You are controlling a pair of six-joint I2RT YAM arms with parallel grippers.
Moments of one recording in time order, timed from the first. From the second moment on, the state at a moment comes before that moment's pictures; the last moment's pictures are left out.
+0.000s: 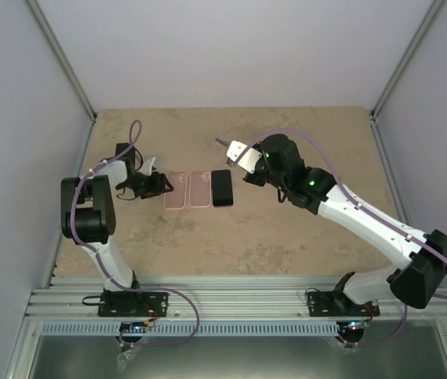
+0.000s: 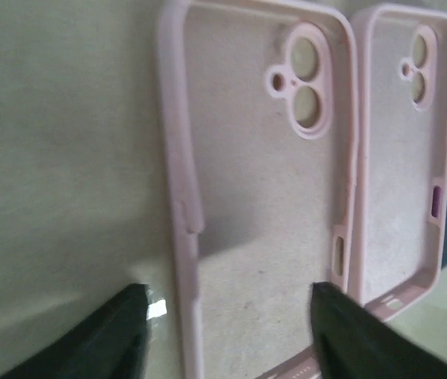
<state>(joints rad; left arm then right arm) 0.08 1.87 1.12 -0.60 0.60 0.02 0.82 1.37 1.27 -0.34 0.19 -0.68</state>
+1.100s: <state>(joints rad) -0.02 1.38 1.12 -0.02 0.93 -0.89 0.95 1.49 1.22 0.12 0.49 -1.09</state>
